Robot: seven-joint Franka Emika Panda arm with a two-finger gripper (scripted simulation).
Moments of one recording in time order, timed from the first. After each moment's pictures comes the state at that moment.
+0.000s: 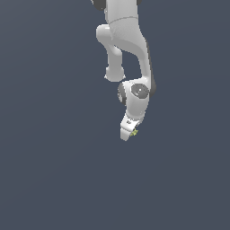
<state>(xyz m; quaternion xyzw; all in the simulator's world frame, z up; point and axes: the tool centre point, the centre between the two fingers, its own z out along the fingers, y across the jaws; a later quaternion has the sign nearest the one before) -0.043 0.094 0.036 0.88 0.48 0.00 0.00</state>
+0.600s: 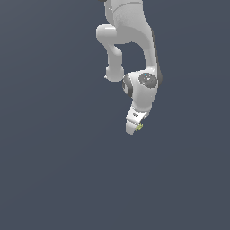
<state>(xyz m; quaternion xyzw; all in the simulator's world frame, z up) -0.057 0.119 0.073 0.88 0.48 0.00 0.00</state>
